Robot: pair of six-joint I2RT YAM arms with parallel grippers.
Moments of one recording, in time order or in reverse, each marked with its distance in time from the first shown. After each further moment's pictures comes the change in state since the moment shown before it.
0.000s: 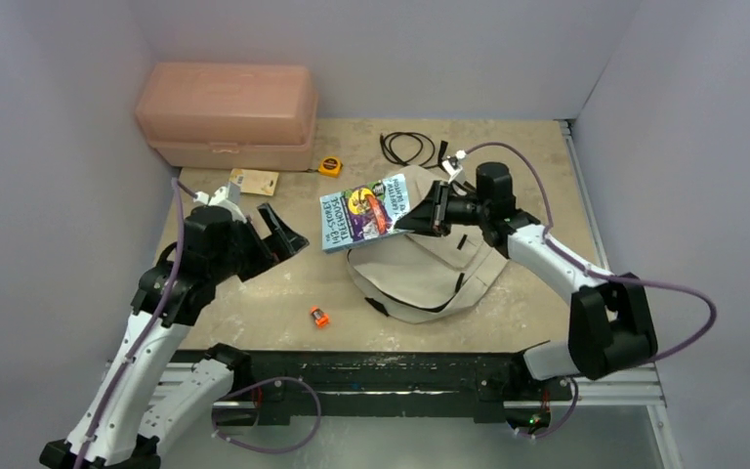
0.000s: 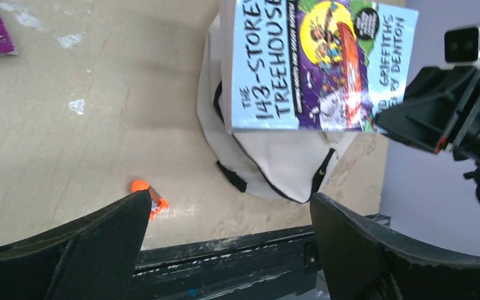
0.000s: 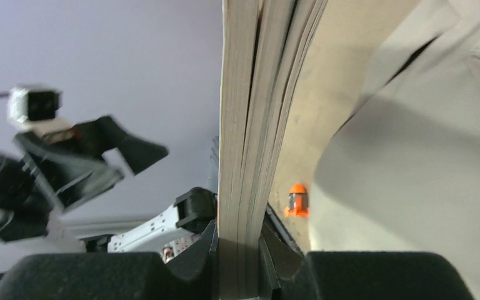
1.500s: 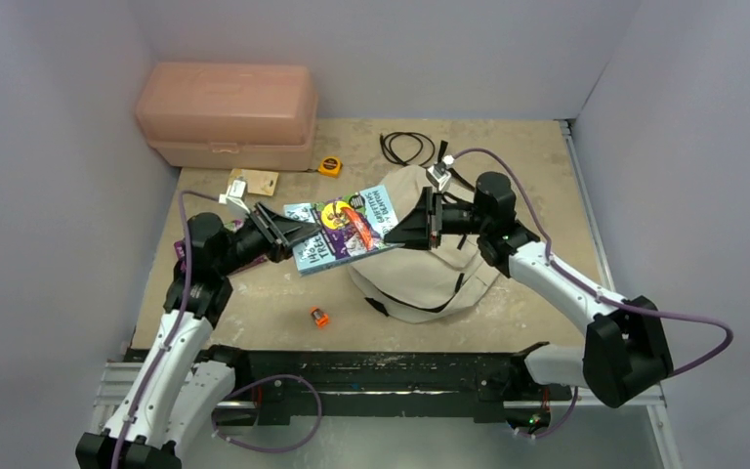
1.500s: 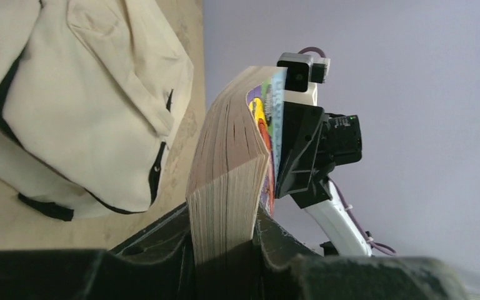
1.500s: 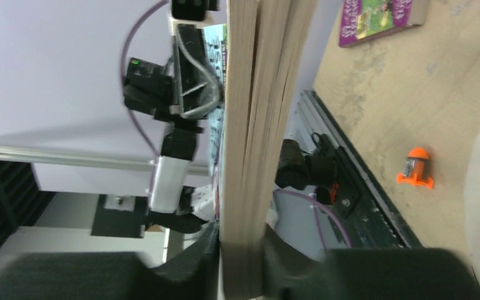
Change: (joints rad) left arm 0.252 -0.001 -0.416 0.912 0.637 -0.500; right arm 0.083 -0.182 -0.109 0.319 -0.157 0.377
